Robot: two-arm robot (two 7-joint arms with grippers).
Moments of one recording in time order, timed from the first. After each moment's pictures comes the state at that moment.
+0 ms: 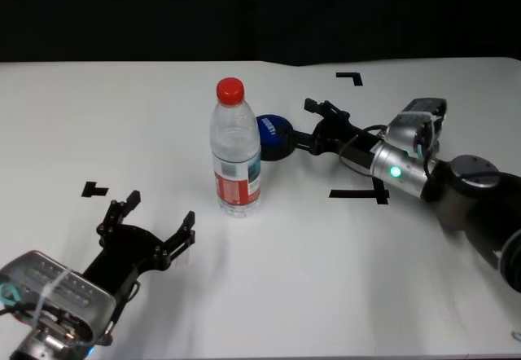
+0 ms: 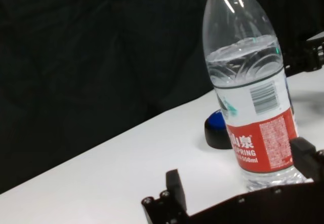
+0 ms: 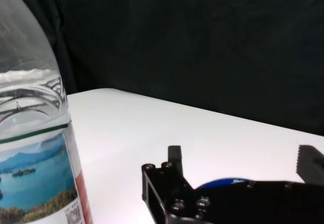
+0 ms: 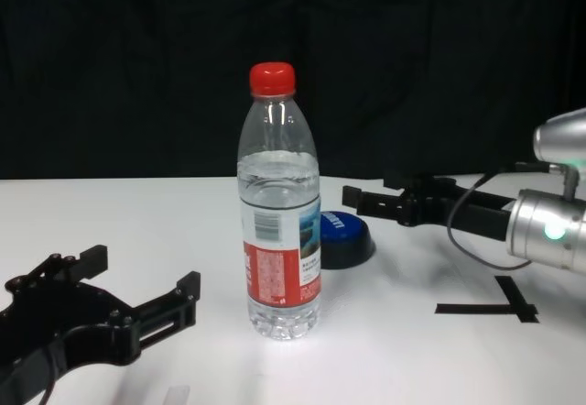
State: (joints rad) left arm 0.23 0.29 0.14 -1.78 0.13 -0.11 -0.18; right arm 0.90 0.10 -0.40 -0.29 0.46 -0.43 0.88
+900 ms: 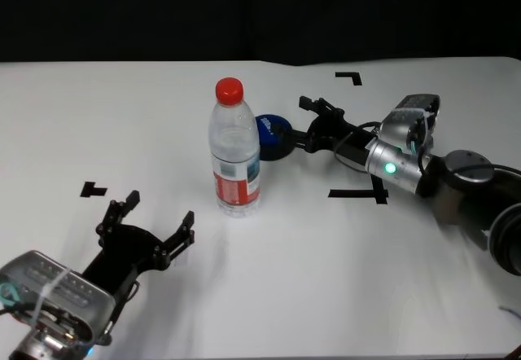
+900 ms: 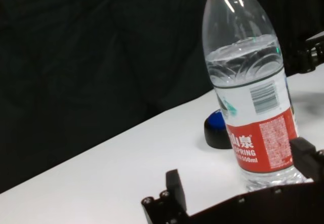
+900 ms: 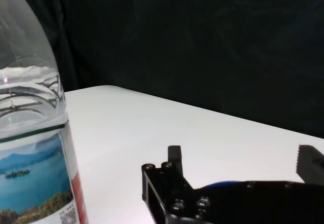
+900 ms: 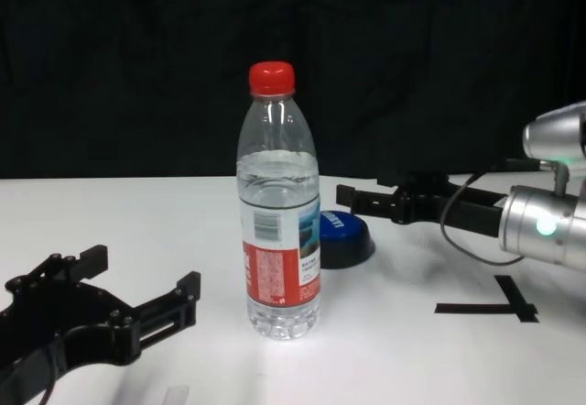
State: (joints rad) left arm 0.23 0.29 0.14 -1.78 0.13 -0.11 -0.18; right arm 1.01 0.05 -0.44 -0.07 0.49 -0.52 0.93
